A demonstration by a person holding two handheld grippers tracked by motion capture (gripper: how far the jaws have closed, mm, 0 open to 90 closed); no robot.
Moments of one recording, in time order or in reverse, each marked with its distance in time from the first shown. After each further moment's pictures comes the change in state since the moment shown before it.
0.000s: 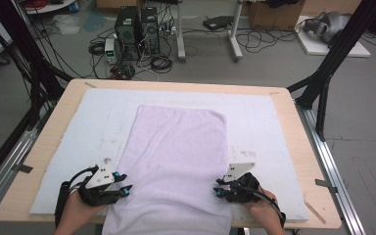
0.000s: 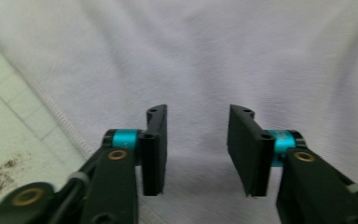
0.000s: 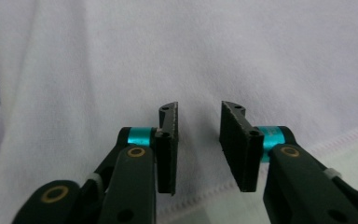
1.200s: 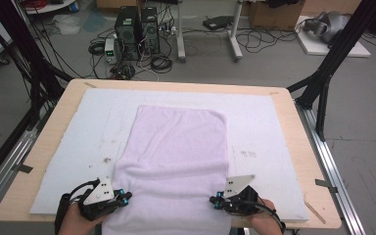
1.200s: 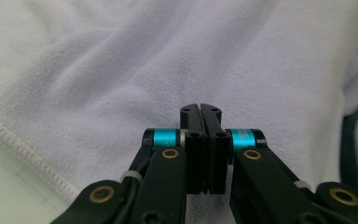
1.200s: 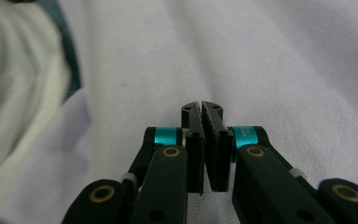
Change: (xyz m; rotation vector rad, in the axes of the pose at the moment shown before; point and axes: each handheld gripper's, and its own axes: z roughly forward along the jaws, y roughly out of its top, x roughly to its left) left arm -0.038 -0.022 -0.022 -0.051 -0.094 0.081; right arm 0.033 -0.010 -0.008 -0.046 0.166 -0.118
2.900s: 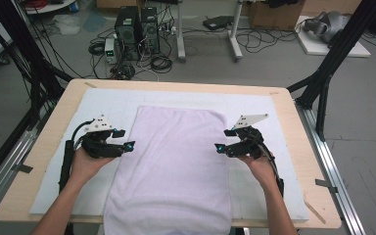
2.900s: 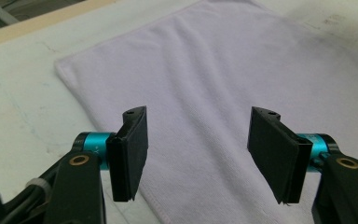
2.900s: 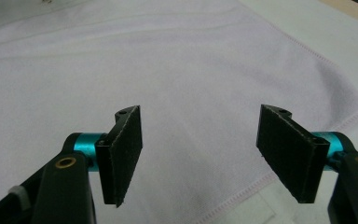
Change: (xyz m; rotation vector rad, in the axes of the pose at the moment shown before) left arm 0.132 0.084 0.014 -0.126 0.147 -0.221; right arm -0.140 0.048 -0.031 -0.138 -0.250 0.253
